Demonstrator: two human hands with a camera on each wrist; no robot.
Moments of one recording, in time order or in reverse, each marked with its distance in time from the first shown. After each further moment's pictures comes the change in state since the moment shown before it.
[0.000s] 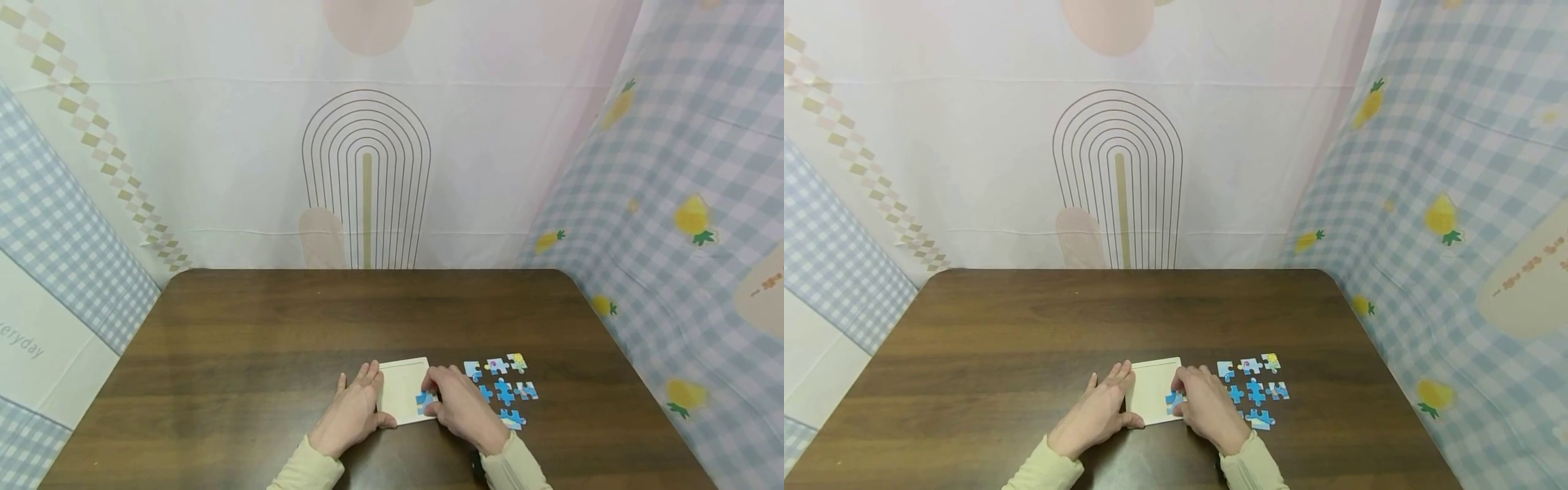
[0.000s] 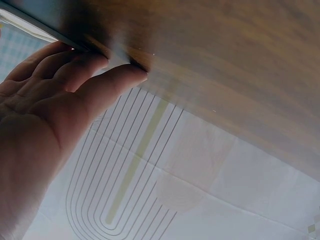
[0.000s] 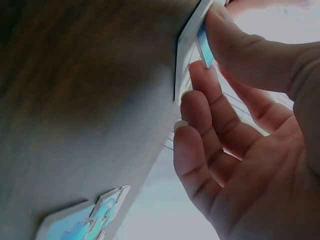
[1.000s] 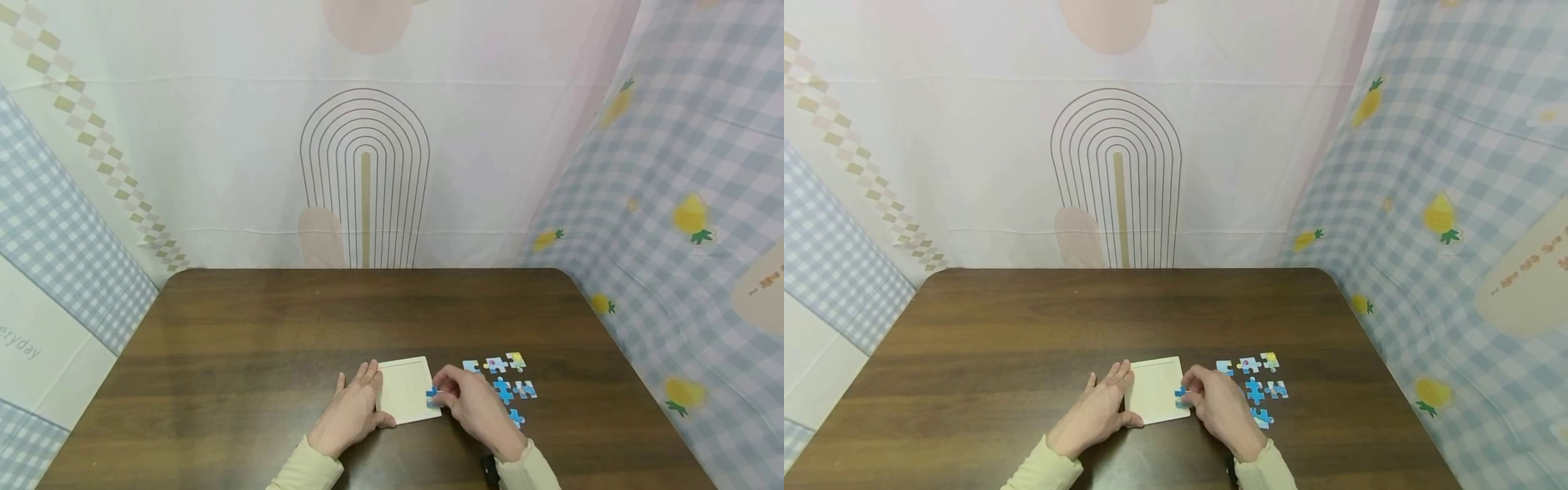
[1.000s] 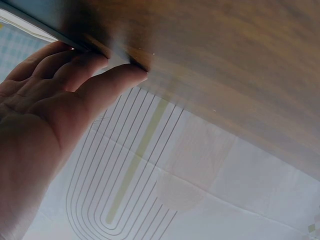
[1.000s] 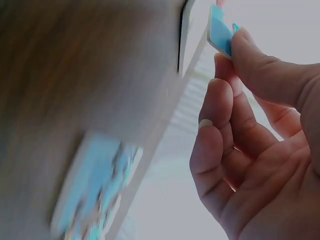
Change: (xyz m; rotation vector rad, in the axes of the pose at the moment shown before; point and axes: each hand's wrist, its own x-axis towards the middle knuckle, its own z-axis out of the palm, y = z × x) left_hand -0.001 0.001 0.000 0.001 0.007 0.003; right_hand -0.014 0.010 -0.009 0.159 0.145 0.040
